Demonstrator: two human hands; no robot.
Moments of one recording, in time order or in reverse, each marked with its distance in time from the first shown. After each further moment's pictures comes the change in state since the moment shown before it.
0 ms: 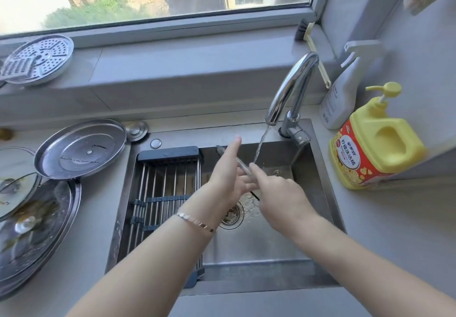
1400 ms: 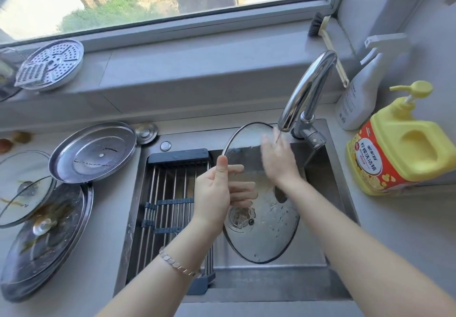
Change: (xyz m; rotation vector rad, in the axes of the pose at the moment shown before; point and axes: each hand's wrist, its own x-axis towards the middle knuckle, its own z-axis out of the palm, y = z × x) left_hand -0.020 -0.010 -0.035 0.234 0.077 0.489; right_hand 0.105 0.020 0.037 0.531 0.208 0.228
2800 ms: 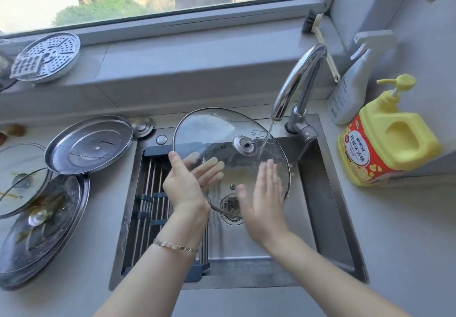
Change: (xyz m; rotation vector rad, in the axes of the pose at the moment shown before) left_hand 0.006 -0.002 -0.013 -0.417 0.441 -0.038; right_hand -0.119 -0.005 0.016 -0.091 -0.015 -0.129
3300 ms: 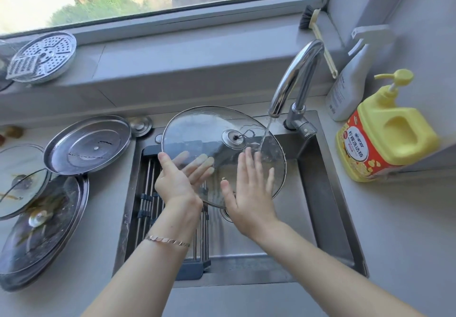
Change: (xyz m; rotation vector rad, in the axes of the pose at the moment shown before) left_hand 0.010 0.008 -0.005 -0.053 0.055 -0.037; right_hand 0.012 -0.018 0.002 -0.107 -0.069 -0.049
